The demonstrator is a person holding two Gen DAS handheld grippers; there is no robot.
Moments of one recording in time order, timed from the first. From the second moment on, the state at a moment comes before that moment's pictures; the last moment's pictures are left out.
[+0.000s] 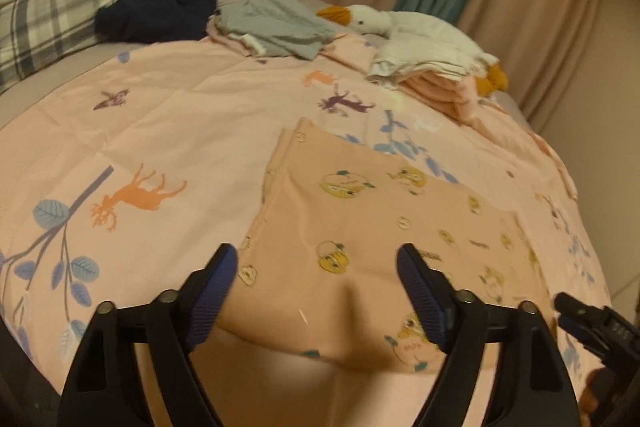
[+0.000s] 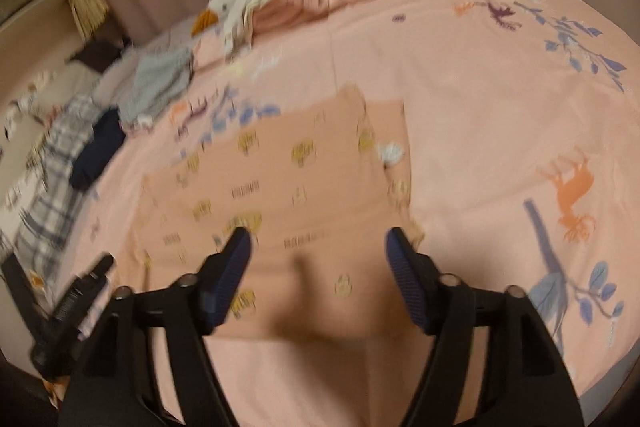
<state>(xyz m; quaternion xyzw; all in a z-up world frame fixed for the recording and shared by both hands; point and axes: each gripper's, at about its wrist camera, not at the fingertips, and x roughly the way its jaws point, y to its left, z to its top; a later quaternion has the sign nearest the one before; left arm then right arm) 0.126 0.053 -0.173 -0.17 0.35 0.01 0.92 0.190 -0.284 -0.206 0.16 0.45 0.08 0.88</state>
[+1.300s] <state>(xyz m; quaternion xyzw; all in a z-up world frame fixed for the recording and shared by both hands) 0.131 0.066 -0.228 -0.50 0.44 -0.17 0.72 0.242 -0.229 -0.194 0.20 0.43 0.22 0.85</state>
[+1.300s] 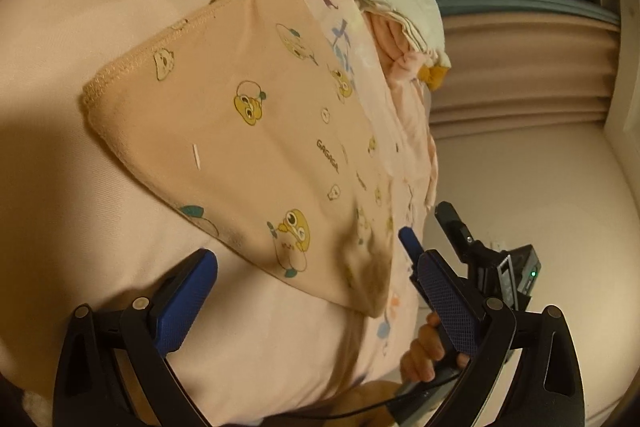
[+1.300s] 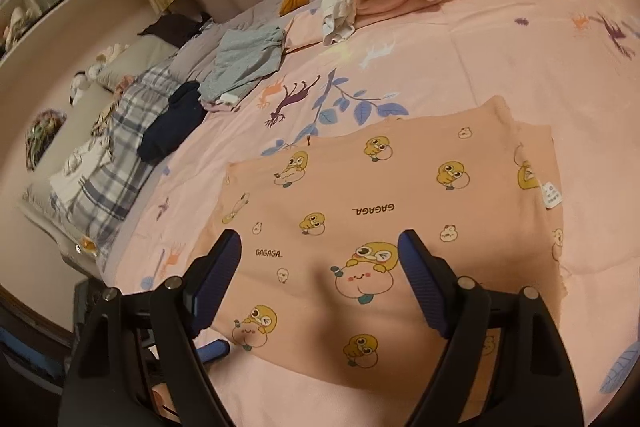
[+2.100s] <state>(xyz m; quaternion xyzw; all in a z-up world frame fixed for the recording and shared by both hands) 0.173 0.065 -0.226 -0.42 0.41 -0.08 0.81 0.247 -0.219 -0.220 0.21 0.47 0.29 0.81</state>
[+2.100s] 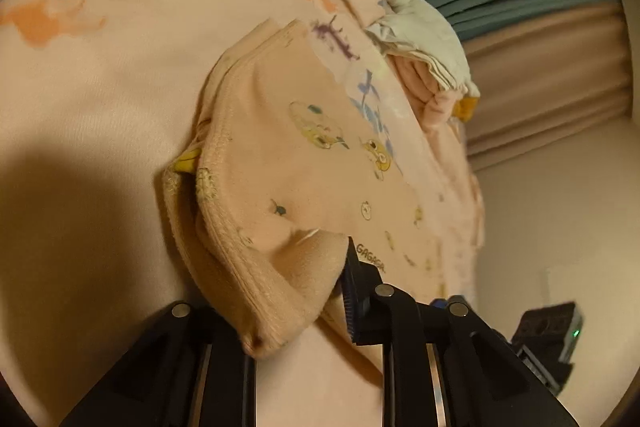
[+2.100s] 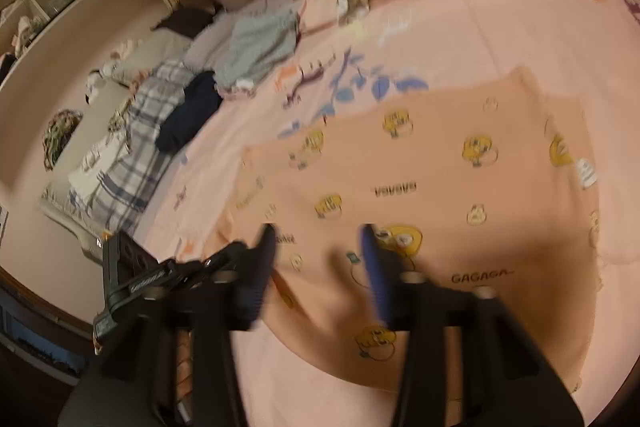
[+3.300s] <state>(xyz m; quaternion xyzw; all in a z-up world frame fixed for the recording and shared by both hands) 0.167 0.108 -0.224 -0.48 0.39 -0.07 0.78 0.260 -0.222 -0.268 0.27 0.53 0.29 0.76</state>
